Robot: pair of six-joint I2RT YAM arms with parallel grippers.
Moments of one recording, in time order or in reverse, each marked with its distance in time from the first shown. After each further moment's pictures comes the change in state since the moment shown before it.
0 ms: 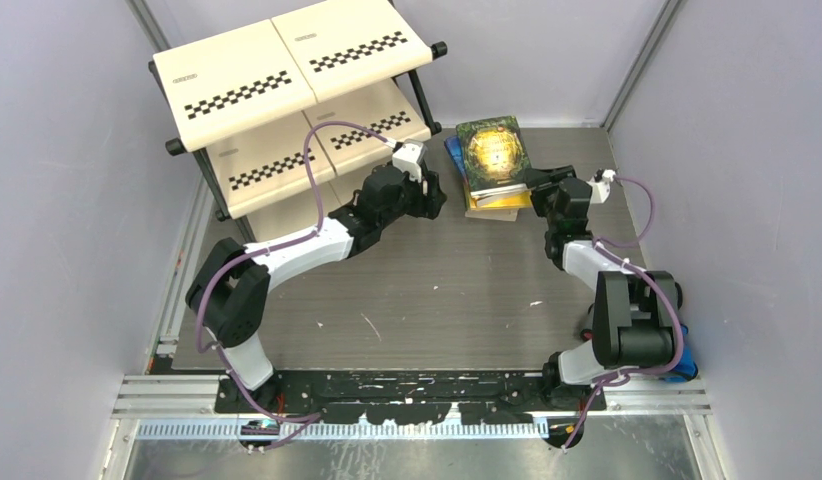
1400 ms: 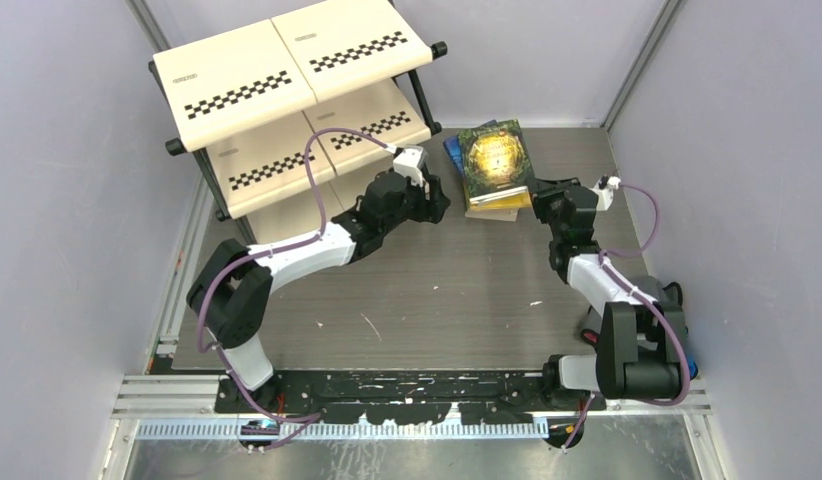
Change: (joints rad) left arm -0.022 0.000 -0.032 0.031 -0.019 -0.056; right arm -0.003 -0.132 -0.053 -0.057 -0.049 0.045
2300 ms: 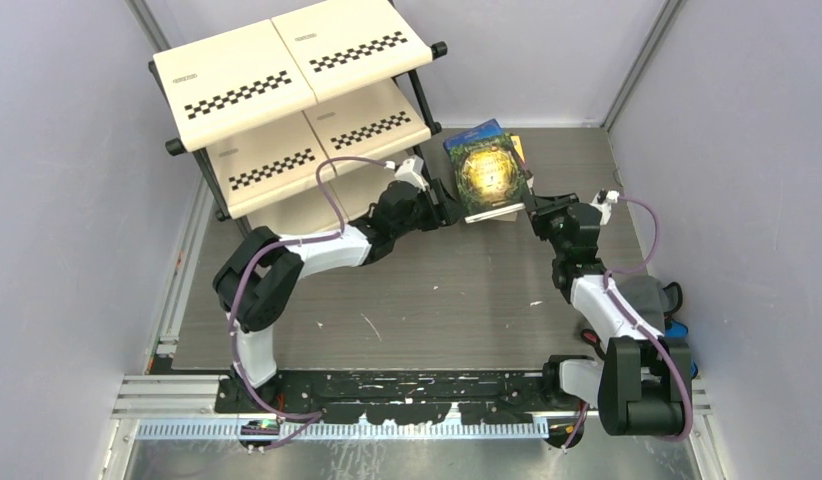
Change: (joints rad) left arm -0.008 0.146 0.000 0.121 0.098 -0.467; right arm 0.000 -0.174 -0.115 -0.089 -0.082 -0.002
